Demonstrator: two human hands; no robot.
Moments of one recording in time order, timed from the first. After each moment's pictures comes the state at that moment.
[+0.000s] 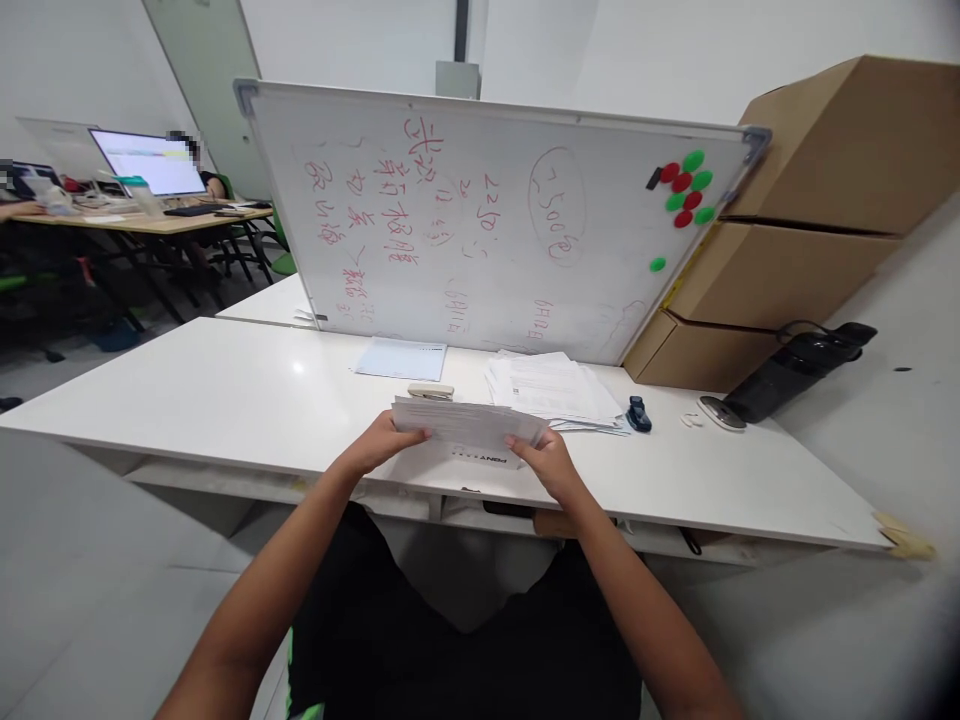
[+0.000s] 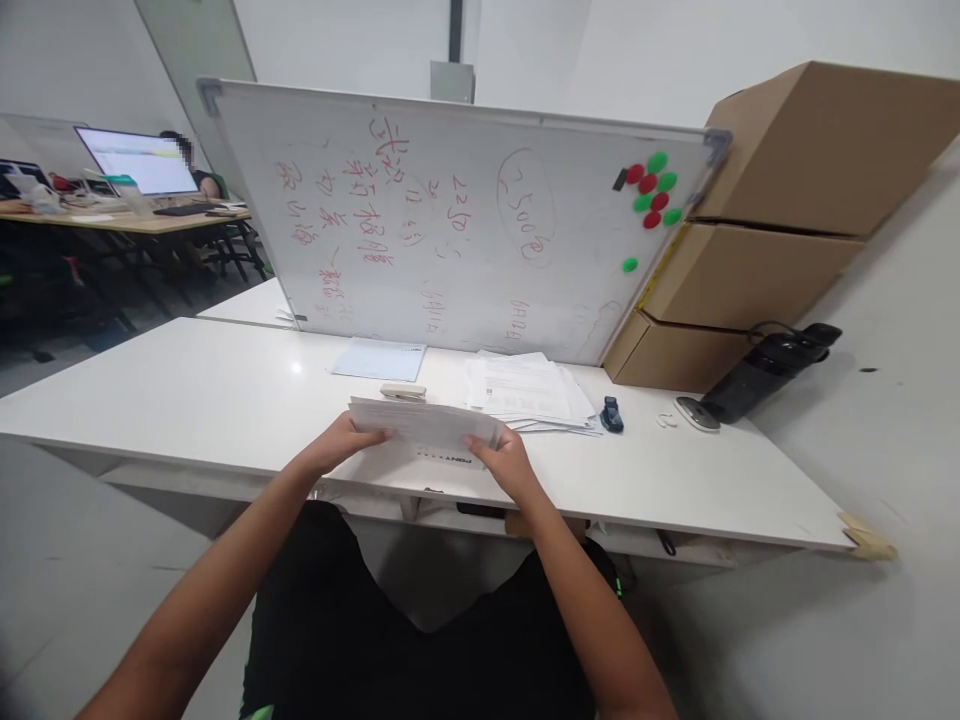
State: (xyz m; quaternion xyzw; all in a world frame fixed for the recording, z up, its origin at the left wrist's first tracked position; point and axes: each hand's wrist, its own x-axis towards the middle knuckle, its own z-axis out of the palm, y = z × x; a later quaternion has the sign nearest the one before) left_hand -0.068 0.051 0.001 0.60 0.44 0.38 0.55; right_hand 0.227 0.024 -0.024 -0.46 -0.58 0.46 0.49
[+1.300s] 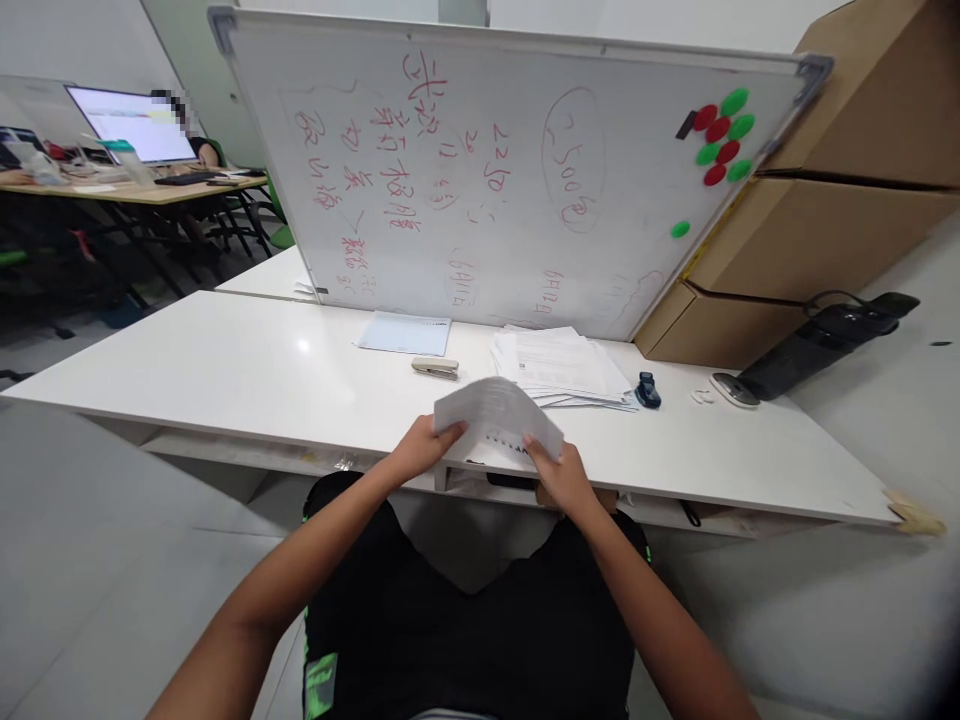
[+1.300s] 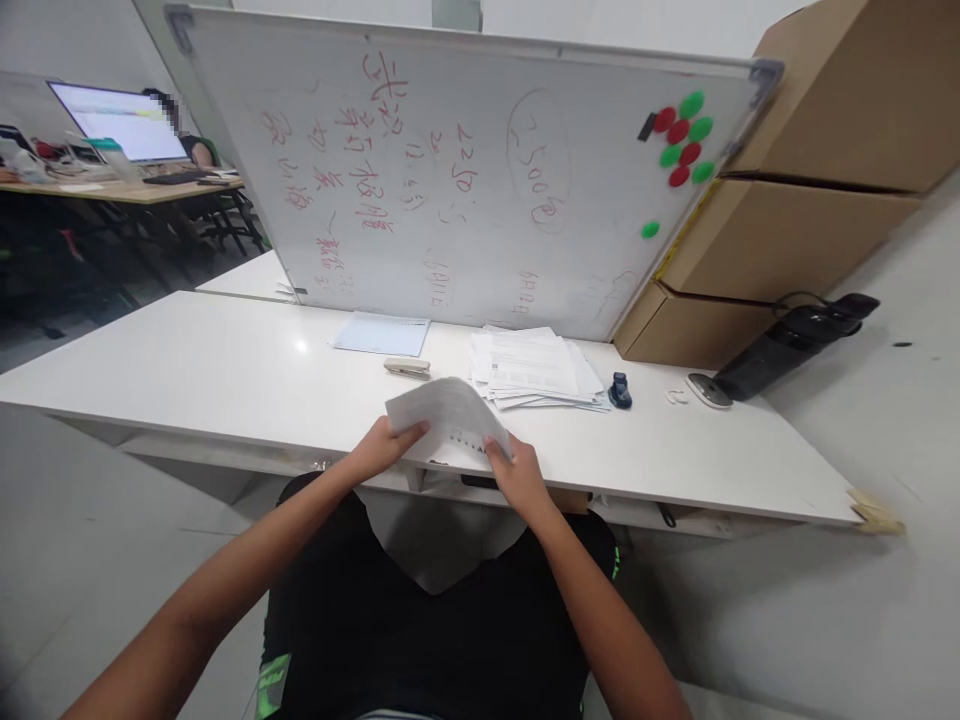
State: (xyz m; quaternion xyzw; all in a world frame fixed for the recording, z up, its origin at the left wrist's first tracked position) left_hand -0.017 0.016 -0.026 0.70 0.48 0.35 0.40; right_hand 0.231 -0.030 -0.034 -0.57 -0.55 0.40 0.46
